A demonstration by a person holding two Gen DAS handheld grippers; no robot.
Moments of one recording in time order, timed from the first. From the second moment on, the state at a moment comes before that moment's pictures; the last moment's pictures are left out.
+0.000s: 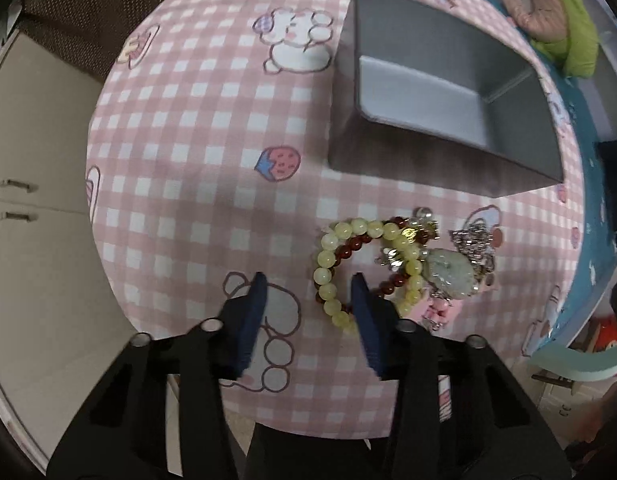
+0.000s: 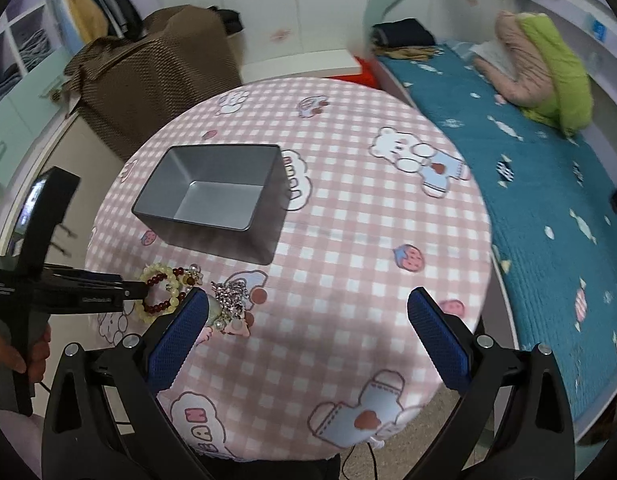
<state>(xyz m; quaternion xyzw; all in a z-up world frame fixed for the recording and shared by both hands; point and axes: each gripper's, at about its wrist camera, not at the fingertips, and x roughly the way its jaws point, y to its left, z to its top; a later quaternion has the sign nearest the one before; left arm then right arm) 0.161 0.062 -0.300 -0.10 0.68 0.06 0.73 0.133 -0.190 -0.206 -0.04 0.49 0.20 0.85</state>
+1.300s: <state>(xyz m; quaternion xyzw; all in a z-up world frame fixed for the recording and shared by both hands) 0.107 0.151 -0.251 -0.14 0.64 0.01 0.75 0.104 -0.019 -0.247 -0.10 0.52 0.35 0.77</state>
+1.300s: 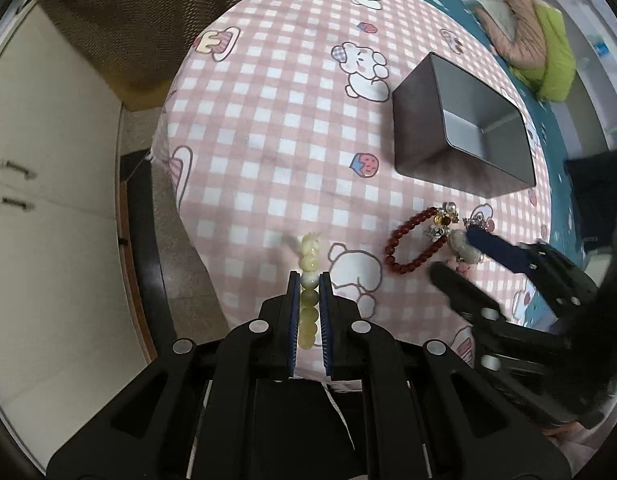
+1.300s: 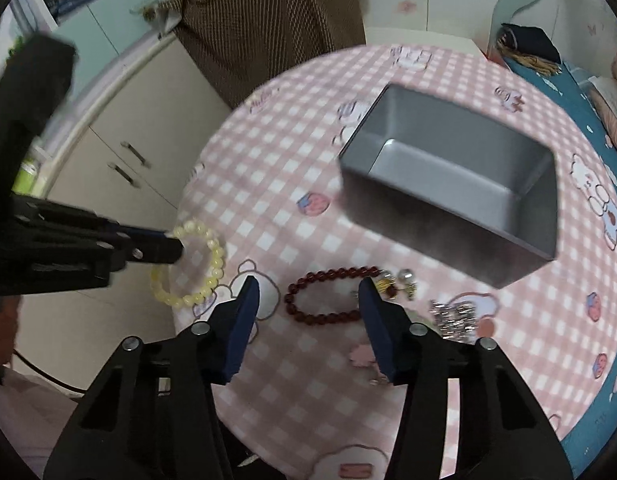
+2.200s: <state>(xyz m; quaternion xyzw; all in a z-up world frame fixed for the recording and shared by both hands) 0.120 0.191 -0.254 -0.19 0.64 -0.05 0.74 0.111 -0.020 -0.224 -0.01 0.56 0.25 0.79</state>
